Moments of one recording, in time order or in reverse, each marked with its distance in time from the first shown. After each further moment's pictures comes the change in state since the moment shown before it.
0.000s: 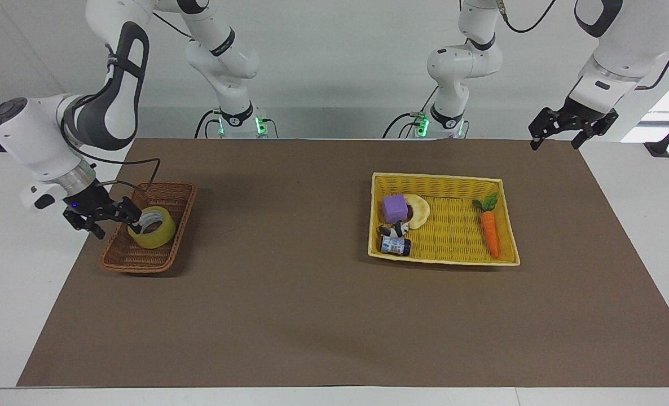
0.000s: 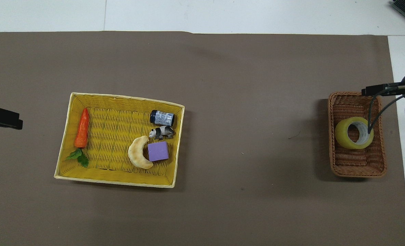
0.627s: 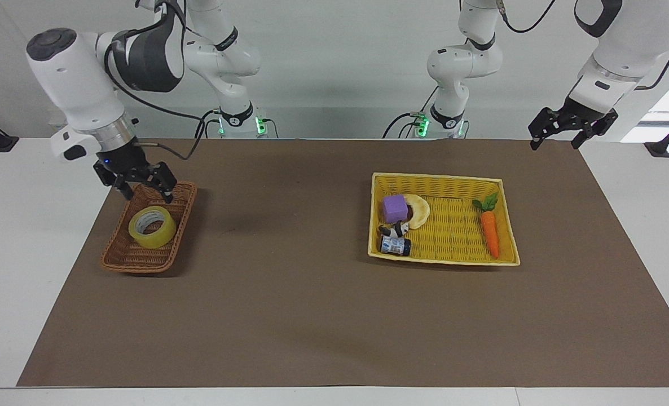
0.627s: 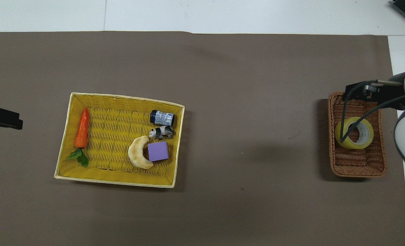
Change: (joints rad) left arm 0.000 0.000 0.001 0.000 0.000 0.000 0.000; right arm 0.220 -0.212 0.005 0.019 -0.079 -0.311 0.516
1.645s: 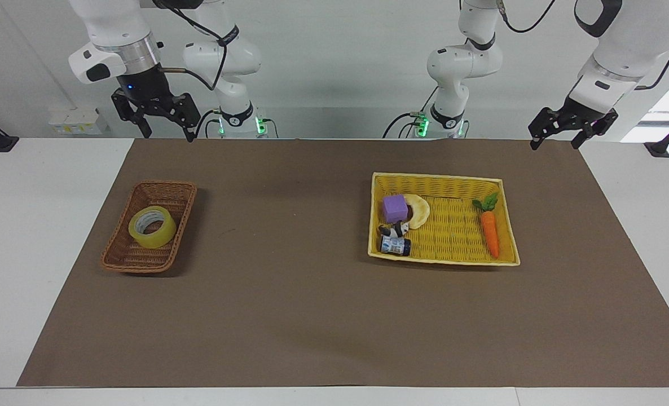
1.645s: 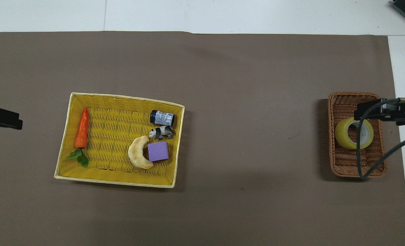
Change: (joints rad) left arm 0.000 -0.002 0.000 0.000 0.000 0.000 0.000; right arm 0.046 -0.085 -0.014 0.107 -0.018 -0.235 -0.054
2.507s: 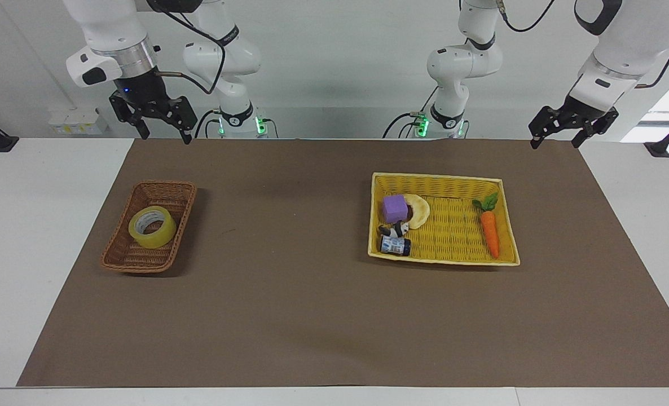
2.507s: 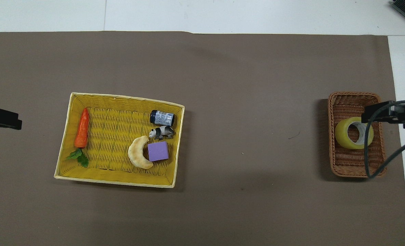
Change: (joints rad) left arm 0.000 -0.003 0.000 0.000 0.000 0.000 0.000; right arm -0.044 -0.006 -0.005 -0.017 -0.001 -0.014 -0.058
